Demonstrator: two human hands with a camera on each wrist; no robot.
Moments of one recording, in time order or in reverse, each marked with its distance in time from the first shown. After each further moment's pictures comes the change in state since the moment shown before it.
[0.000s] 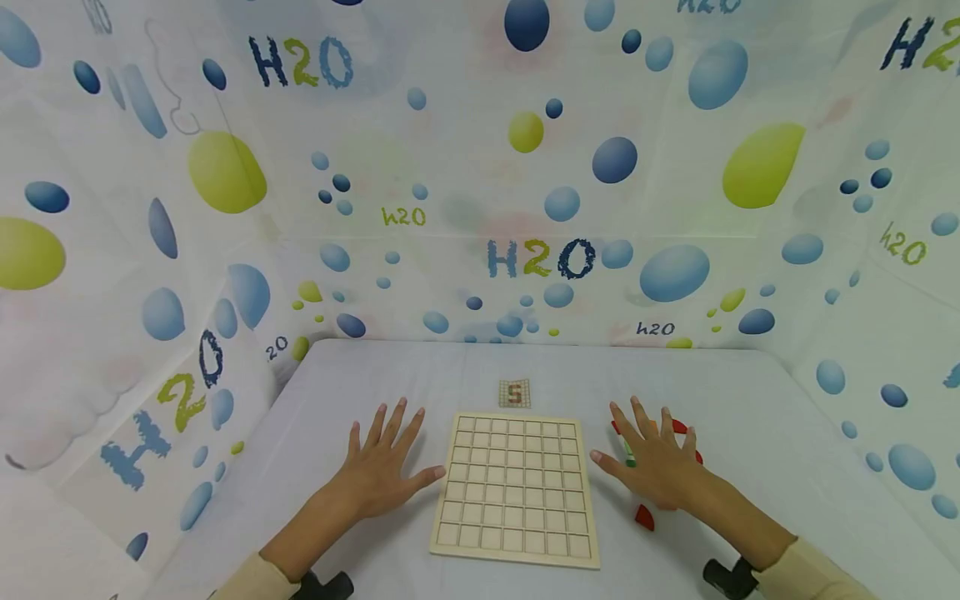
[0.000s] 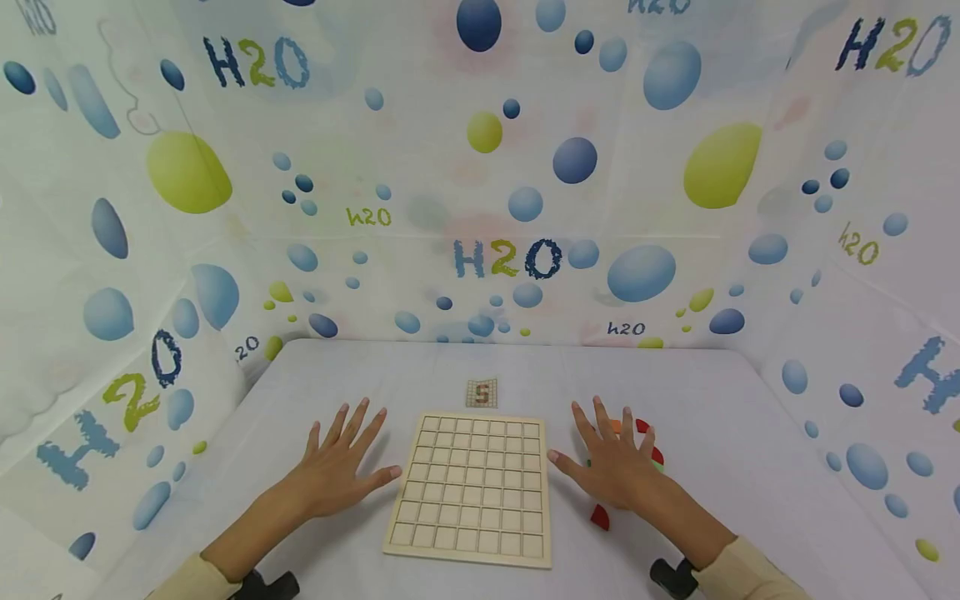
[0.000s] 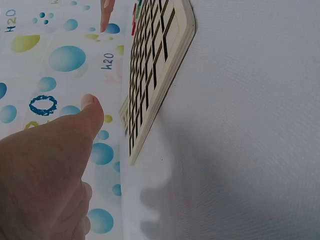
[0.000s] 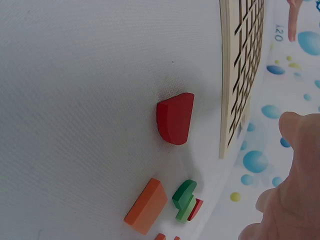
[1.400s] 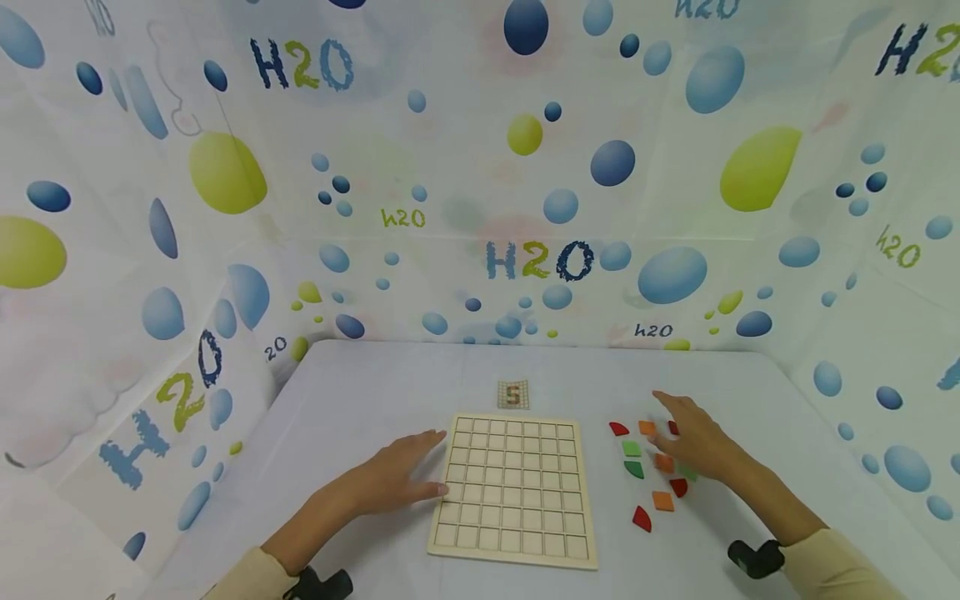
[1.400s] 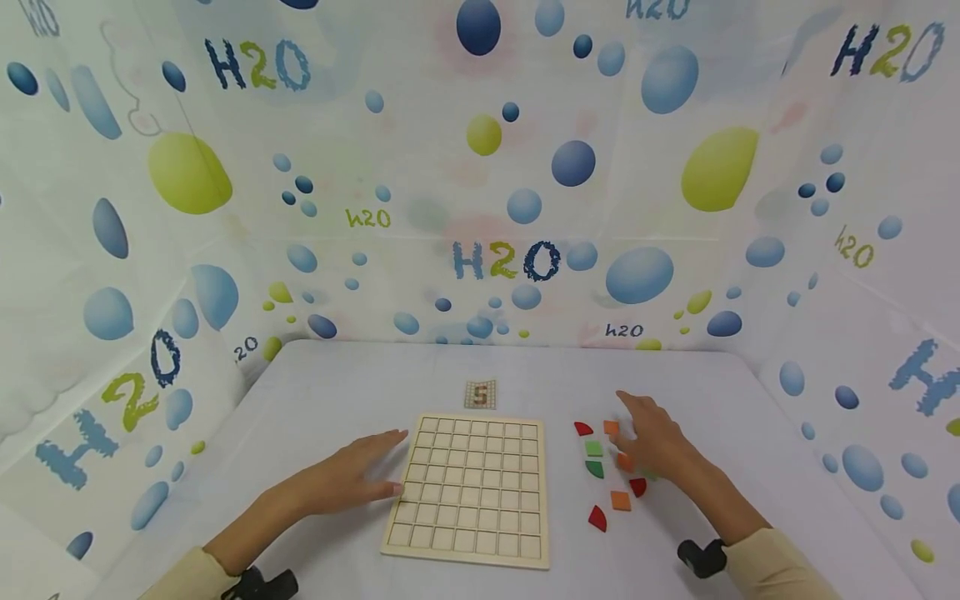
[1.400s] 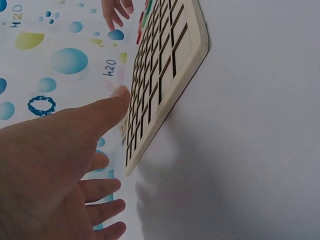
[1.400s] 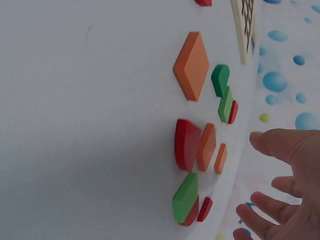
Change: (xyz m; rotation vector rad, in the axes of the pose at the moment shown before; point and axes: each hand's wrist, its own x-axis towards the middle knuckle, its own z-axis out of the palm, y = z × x) left_hand 0.012 0.002 0.001 -0.282 -0.193 0.190; right_hand 0.020 0.080 -0.015 0.231 0.068 -0.032
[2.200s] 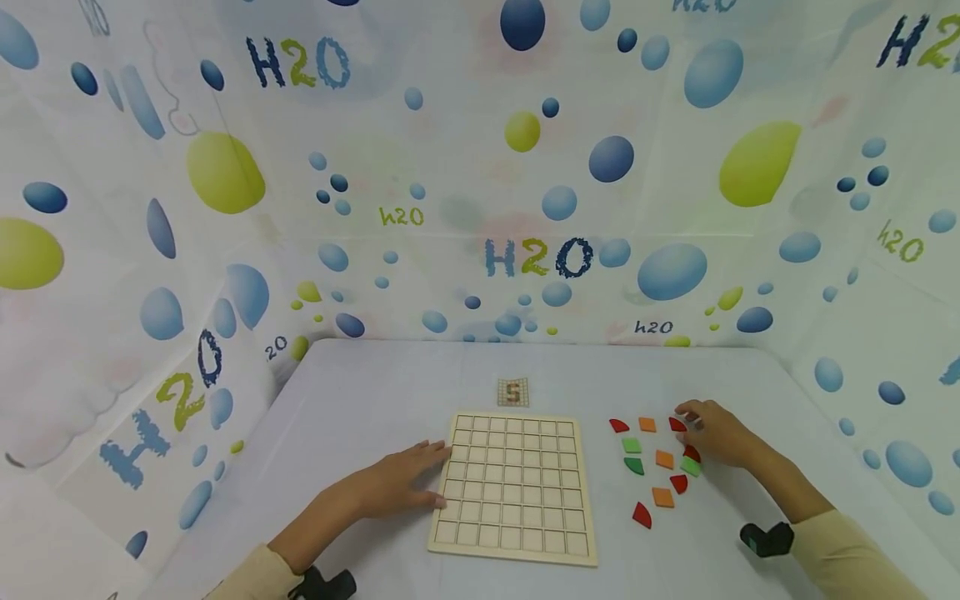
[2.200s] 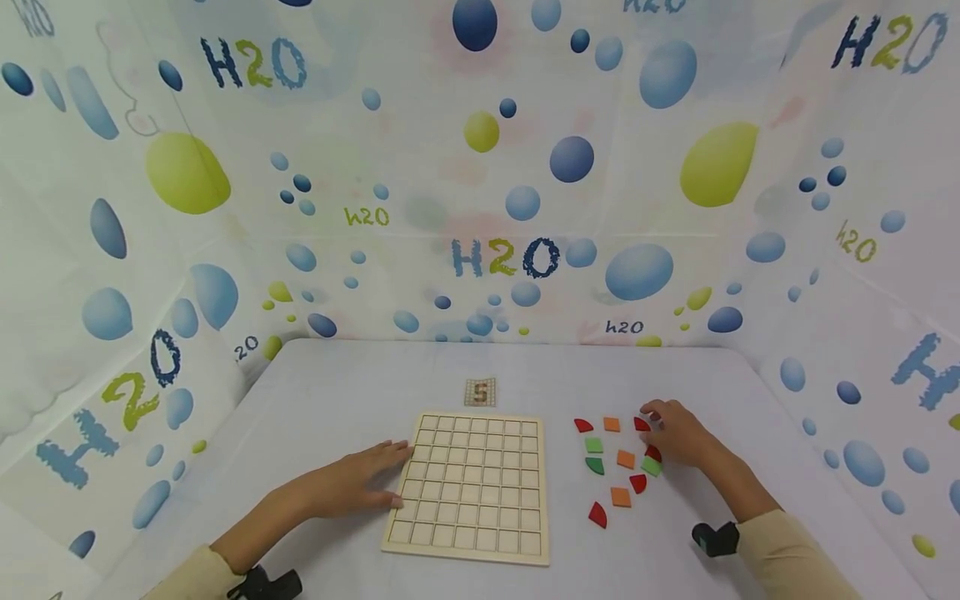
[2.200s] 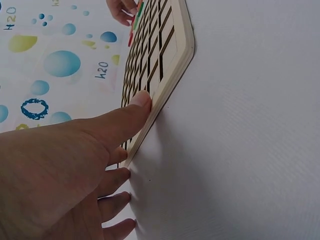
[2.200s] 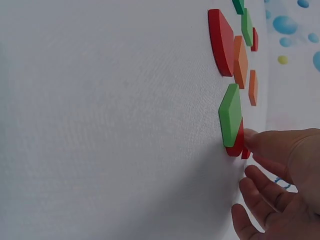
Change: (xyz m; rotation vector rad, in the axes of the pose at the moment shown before) left_hand -0.003 0.004 0.003 0.056 -0.112 0.011; right_hand 0.016 0.061 -0.007 0.065 -0.077 0.057
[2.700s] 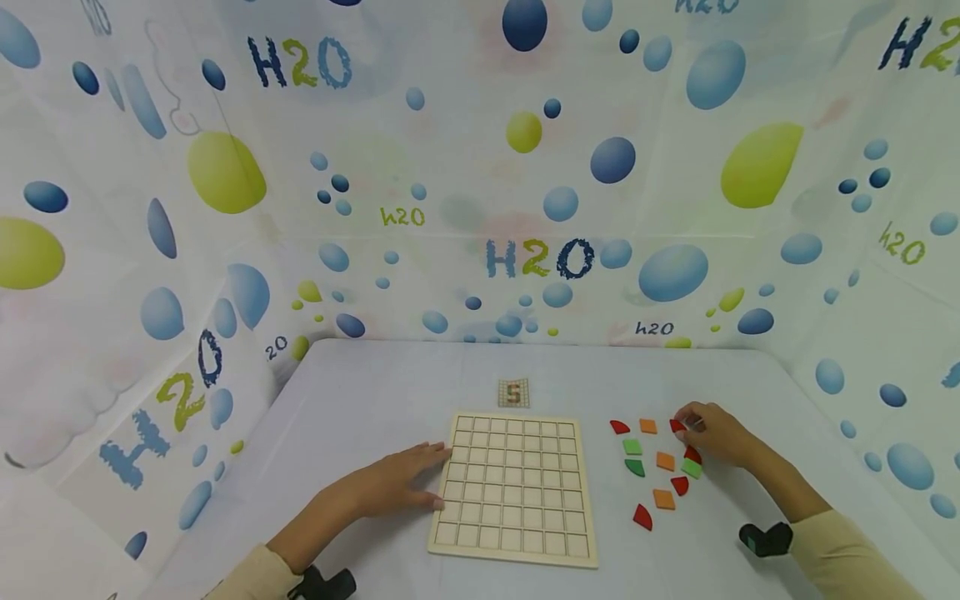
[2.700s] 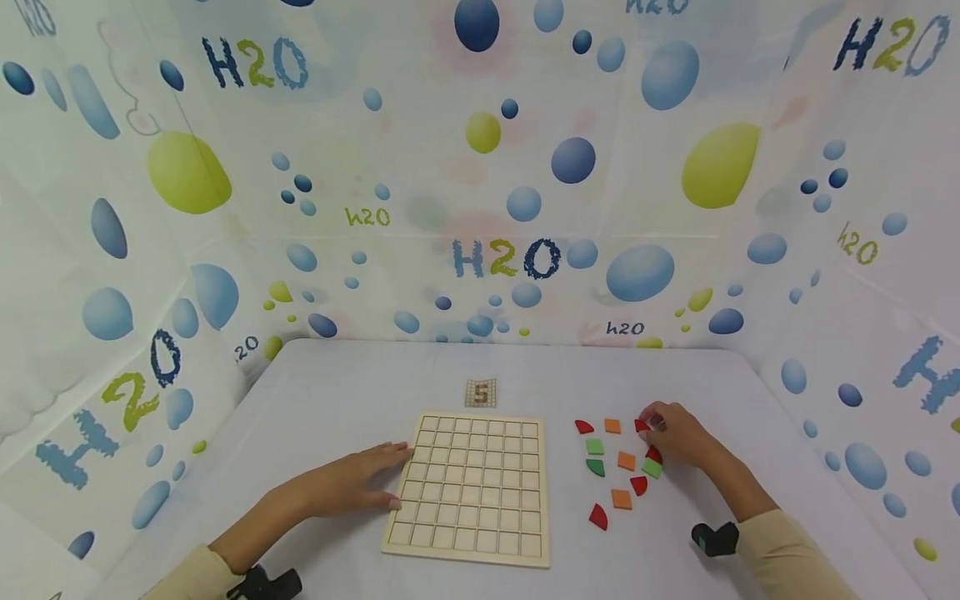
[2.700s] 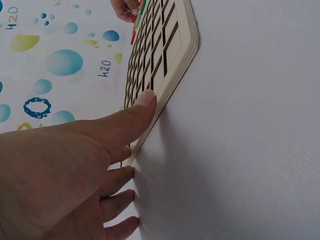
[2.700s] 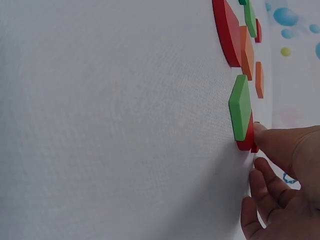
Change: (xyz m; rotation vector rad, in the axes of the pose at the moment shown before) left_hand 0.001 -0.004 -0.001 -0.013 -0.002 0.015; right_hand 0.003 0.002 -0.002 0.065 -0.009 -0.024
